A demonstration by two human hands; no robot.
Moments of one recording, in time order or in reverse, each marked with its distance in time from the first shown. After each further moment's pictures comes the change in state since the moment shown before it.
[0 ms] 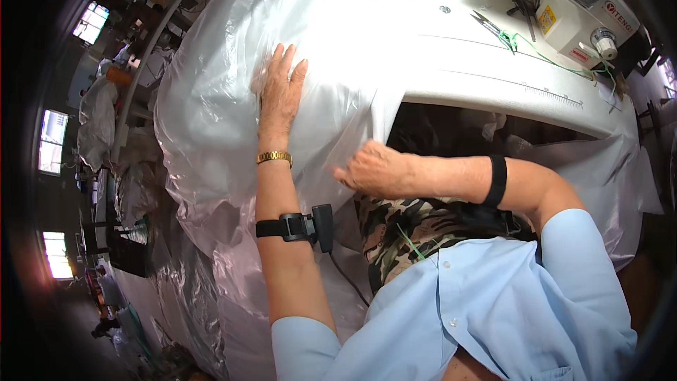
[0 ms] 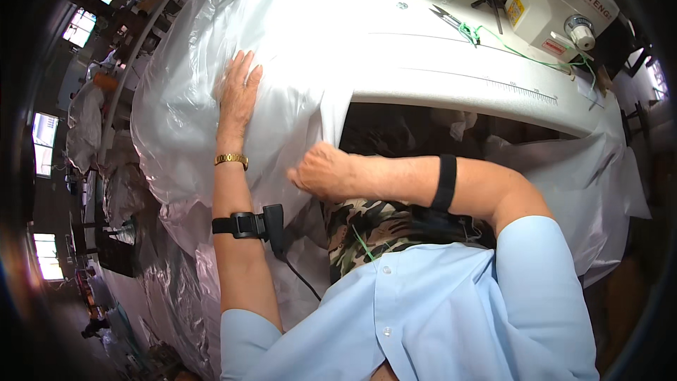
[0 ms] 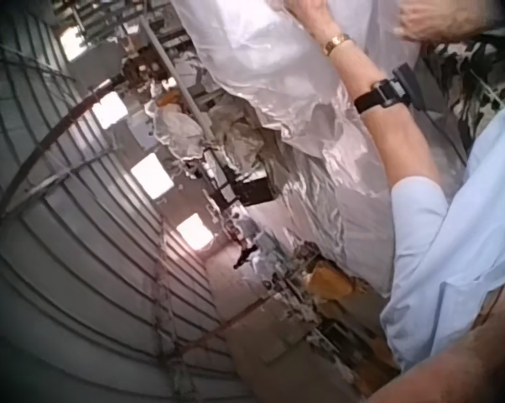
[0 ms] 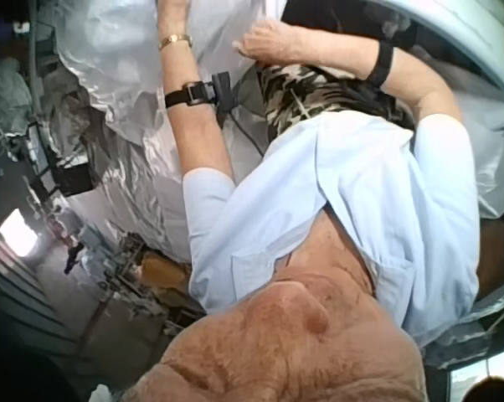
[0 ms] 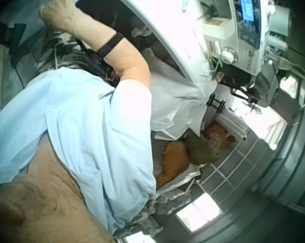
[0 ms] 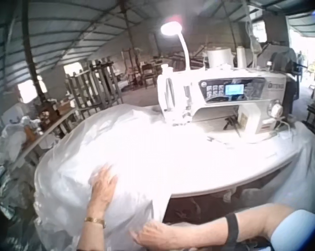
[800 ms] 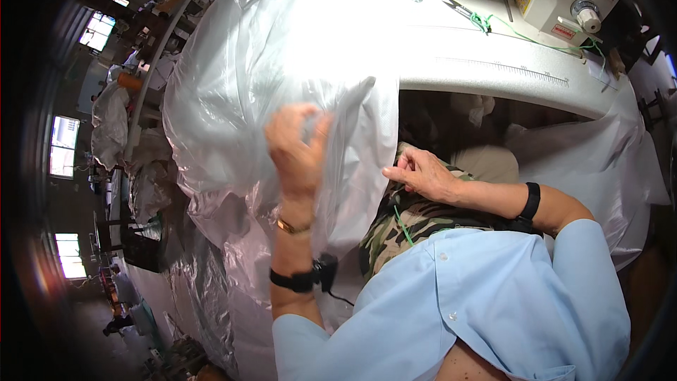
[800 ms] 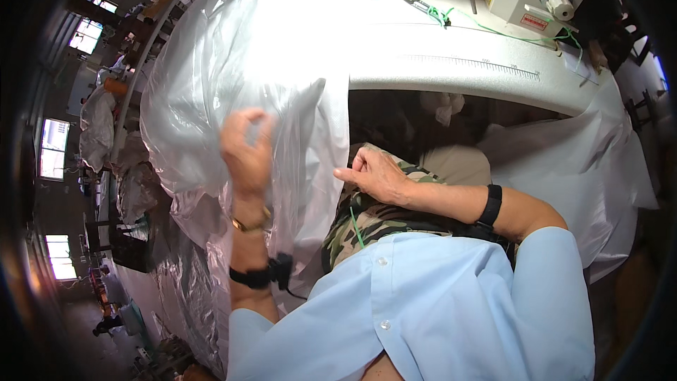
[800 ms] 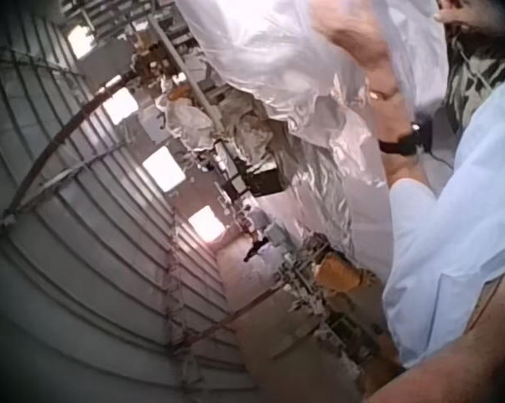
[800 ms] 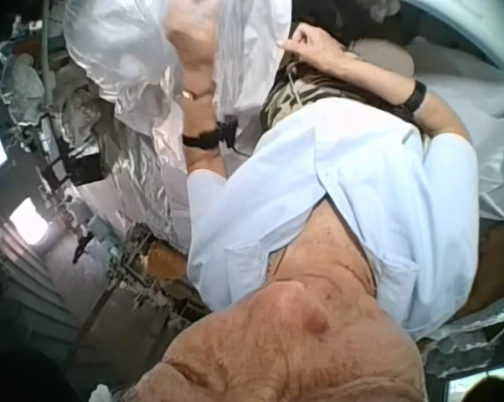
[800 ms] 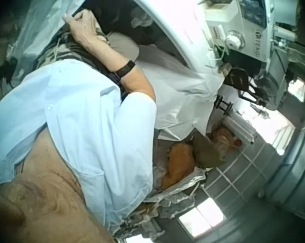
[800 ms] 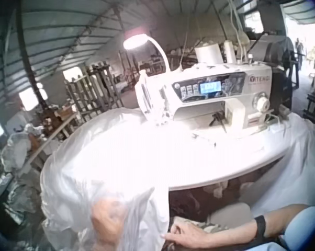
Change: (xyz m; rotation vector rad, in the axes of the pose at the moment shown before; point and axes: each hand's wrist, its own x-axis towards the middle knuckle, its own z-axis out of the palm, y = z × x) left_hand -0.114 0.111 -0.028 0.014 0.187 0.148; right_hand -0.116 -0.024 0.059 1.431 0.379 0.799
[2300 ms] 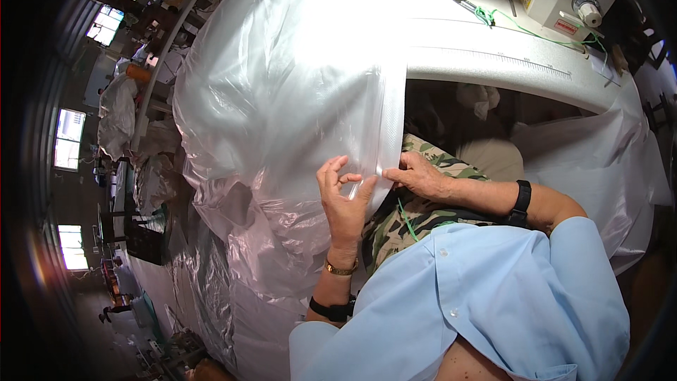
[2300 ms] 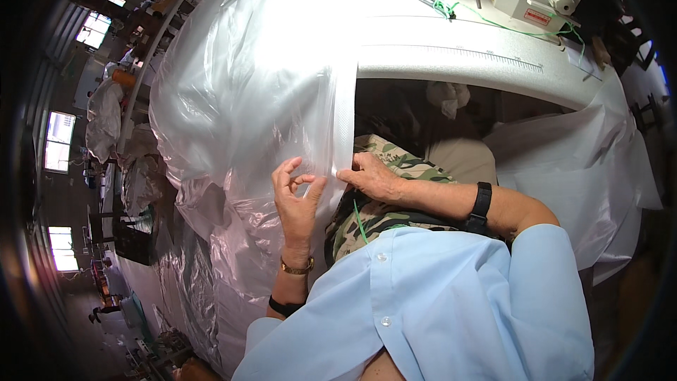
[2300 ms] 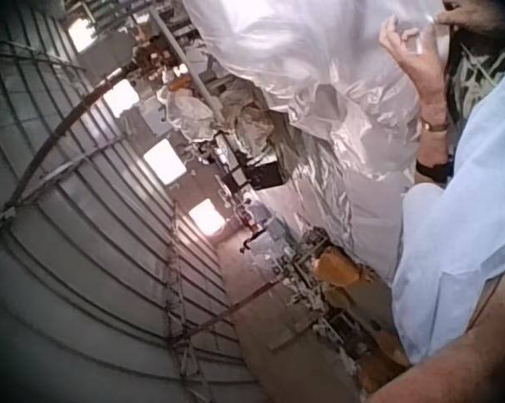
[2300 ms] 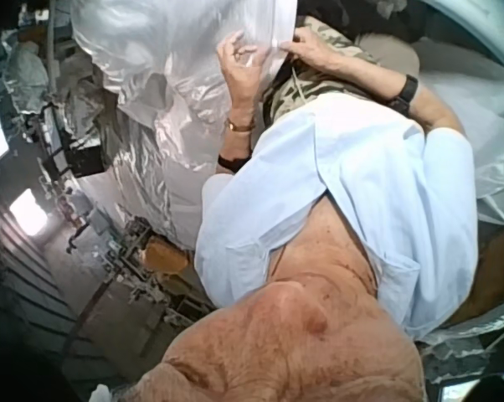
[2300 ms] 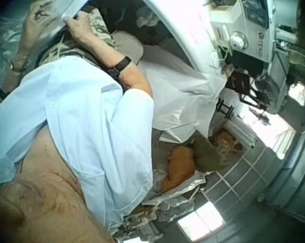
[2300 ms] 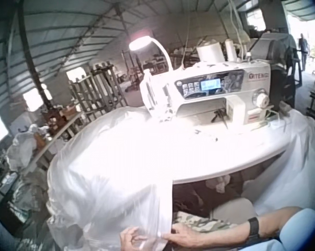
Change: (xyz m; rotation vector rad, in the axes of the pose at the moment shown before) left_hand -0.115 0.053 0.011 -0.539 0.012 -0.490; right_hand 0.002 0.011 0.030 0.235 -0.165 -0.107
